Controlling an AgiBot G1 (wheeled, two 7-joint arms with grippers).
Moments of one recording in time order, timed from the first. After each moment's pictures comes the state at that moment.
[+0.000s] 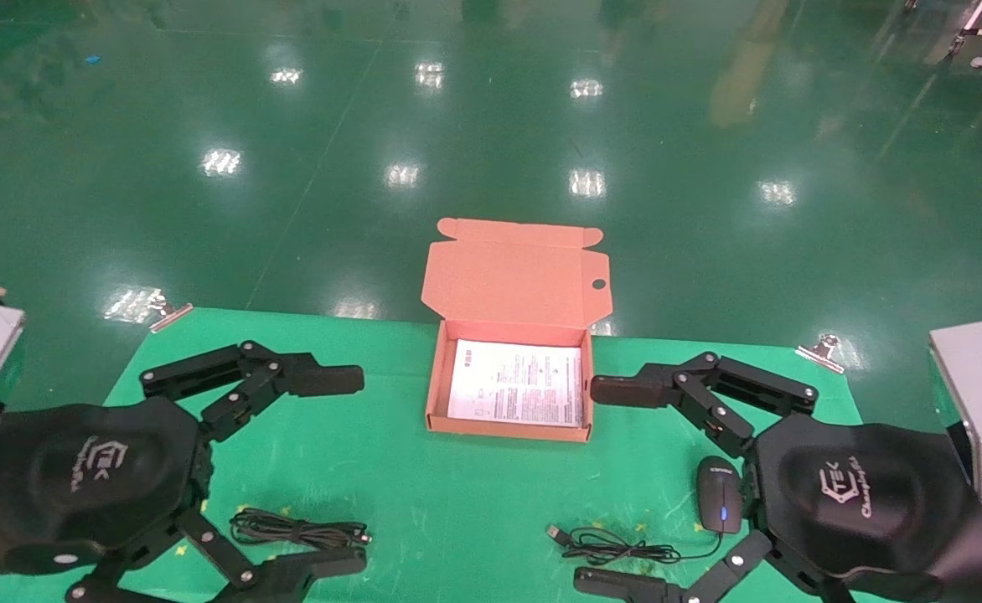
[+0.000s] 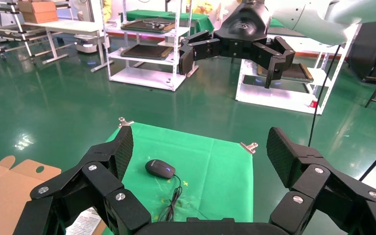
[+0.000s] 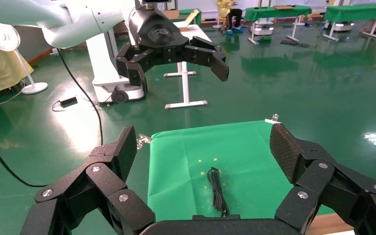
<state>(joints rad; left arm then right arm) -1.08 0.61 0.28 -1.28 0.73 1.49 -0.19 1.07 -0.61 -0.28 1.28 -0.73 -1.50 0.19</state>
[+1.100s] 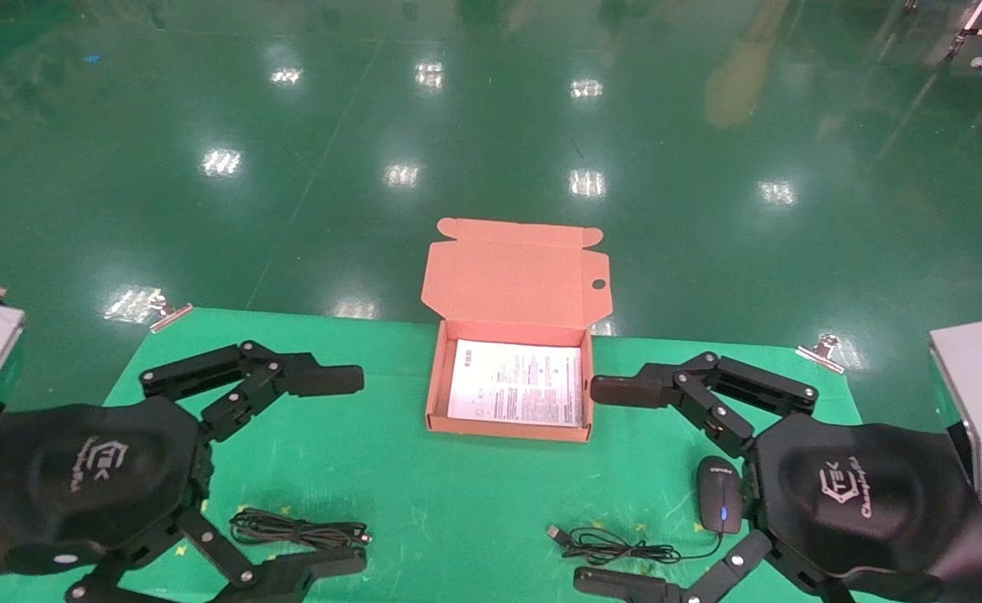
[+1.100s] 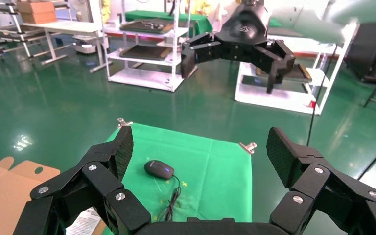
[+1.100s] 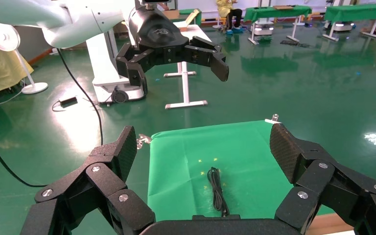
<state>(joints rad) -1.09 0.62 0.30 -1.29 0.76 1.50 -0.19 1.10 -0.60 -0.30 1.30 -0.79 -1.51 0.18</state>
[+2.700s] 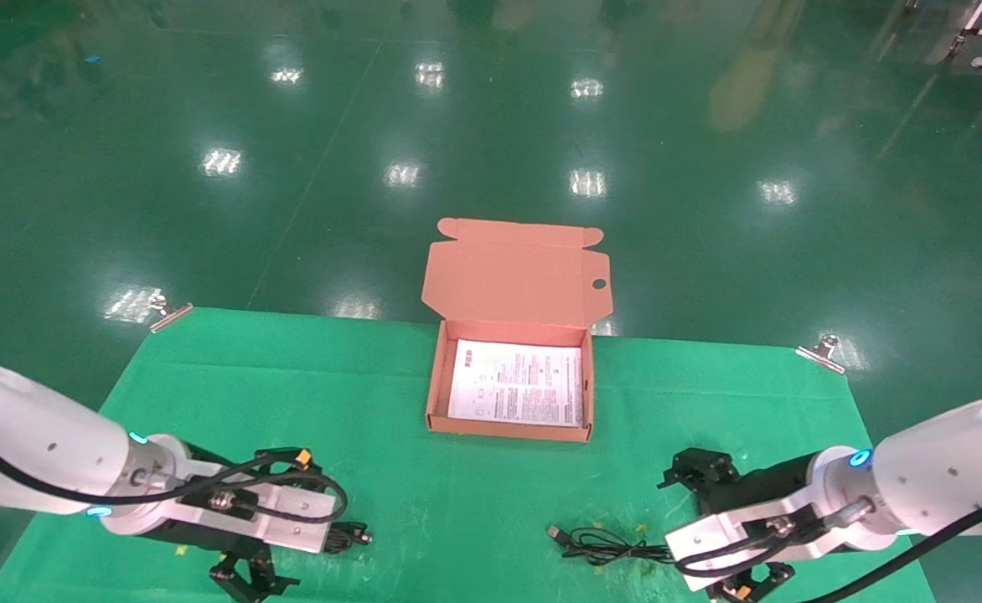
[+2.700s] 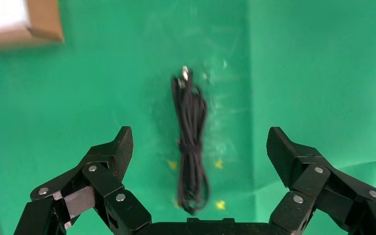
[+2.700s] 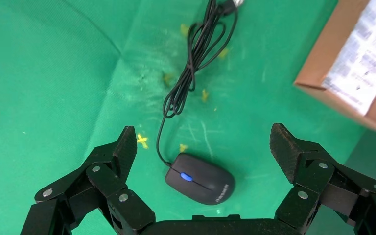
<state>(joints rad) -1.44 0.92 0.88 -1.27 1.93 1.40 -0.25 1.44 -0.83 -0.94 1.33 -1.93 -1.28 0.00</state>
